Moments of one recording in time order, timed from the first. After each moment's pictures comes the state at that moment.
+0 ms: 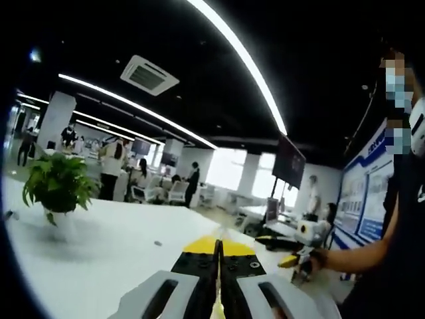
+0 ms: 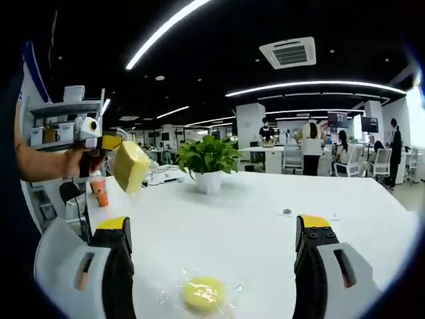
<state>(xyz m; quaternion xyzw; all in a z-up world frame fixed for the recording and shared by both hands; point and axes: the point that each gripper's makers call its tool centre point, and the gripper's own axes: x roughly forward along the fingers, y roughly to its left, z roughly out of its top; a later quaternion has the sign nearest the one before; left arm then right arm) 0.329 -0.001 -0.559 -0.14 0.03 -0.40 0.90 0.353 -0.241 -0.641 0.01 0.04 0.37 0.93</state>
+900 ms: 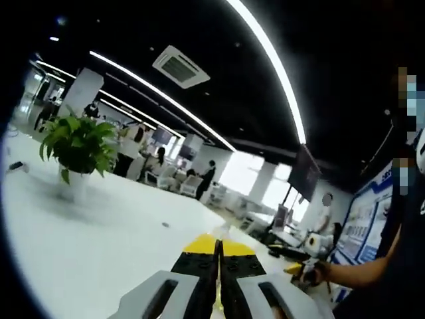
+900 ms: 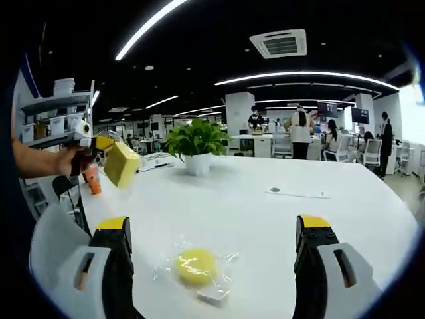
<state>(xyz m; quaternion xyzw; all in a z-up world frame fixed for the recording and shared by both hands) 0.325 0.021 -0.611 -0.23 0.06 -0.36 0.90 0.335 -0.273 -0.691 0.00 0.10 0.33 0.94</state>
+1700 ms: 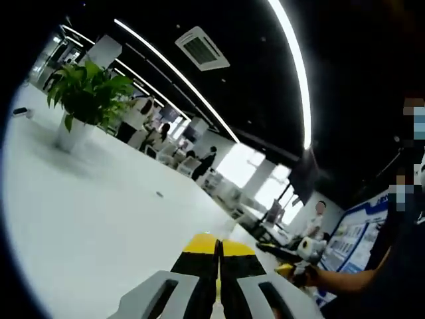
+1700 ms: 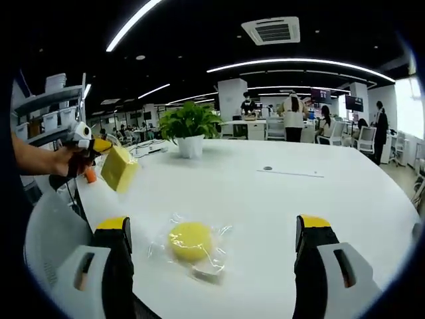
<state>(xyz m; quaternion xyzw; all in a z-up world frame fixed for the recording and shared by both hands) 0.322 0.000 -0.675 -0.30 0.14 -0.37 0.87 0.323 -0.287 -0.732 0.00 0.16 0.31 0.94</state>
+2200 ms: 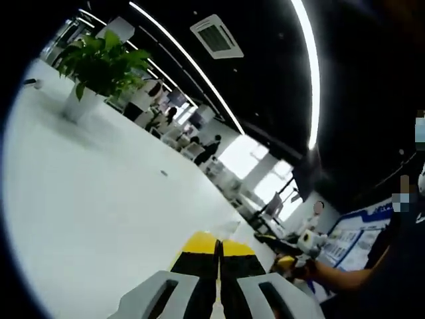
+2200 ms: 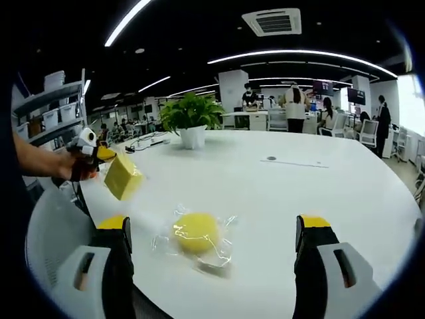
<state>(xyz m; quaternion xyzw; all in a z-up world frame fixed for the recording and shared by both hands) 0.317 0.001 -0.714 -0.33 0.19 -0.37 0.85 0.316 -0.279 -0.739 0.00 0.17 0.32 0.93</state>
